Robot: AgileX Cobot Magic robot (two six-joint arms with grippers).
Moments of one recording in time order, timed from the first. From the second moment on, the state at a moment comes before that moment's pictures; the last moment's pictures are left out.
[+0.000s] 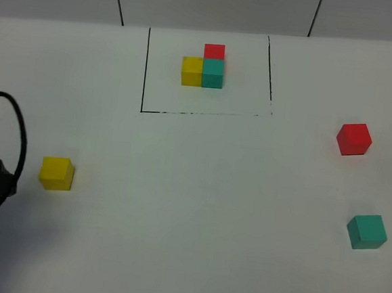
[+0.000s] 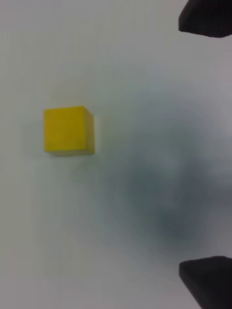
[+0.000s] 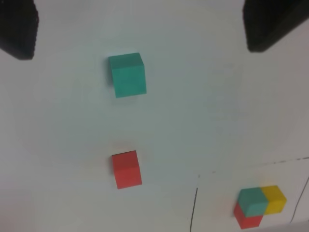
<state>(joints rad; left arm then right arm) -0.04 1.00 -0.60 -0.10 0.70 0.00 -0.04 0.01 -0.50 0.11 1.05 0.03</state>
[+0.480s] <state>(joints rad) -0.04 1.45 -0.80 -0.10 0.70 -0.04 -0.04 0.01 -0.50 0.11 1.05 0.03</state>
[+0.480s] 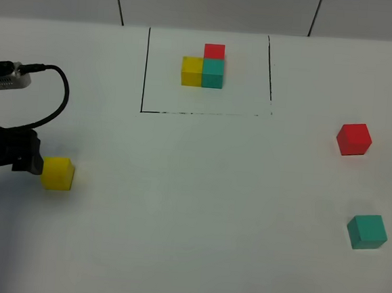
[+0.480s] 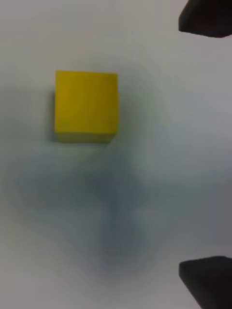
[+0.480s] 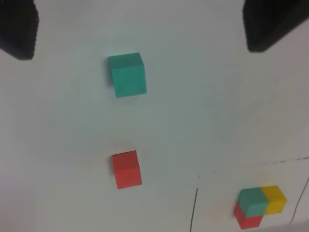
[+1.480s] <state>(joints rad) -0.19 1.66 -0.86 0.04 0.62 -0.30 -0.04 0.01 -0.50 0.11 1.05 0.03</state>
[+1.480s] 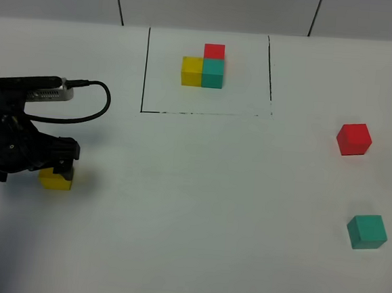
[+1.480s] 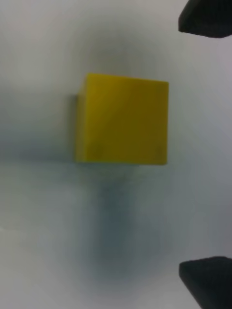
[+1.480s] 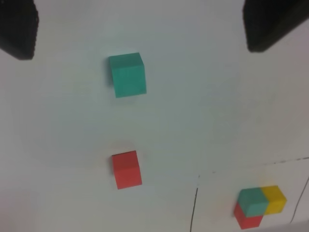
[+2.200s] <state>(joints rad) -0.19 1.84 -0.89 0.05 0.53 -0.32 -0.04 0.01 -0.50 0.11 1.05 0.03</state>
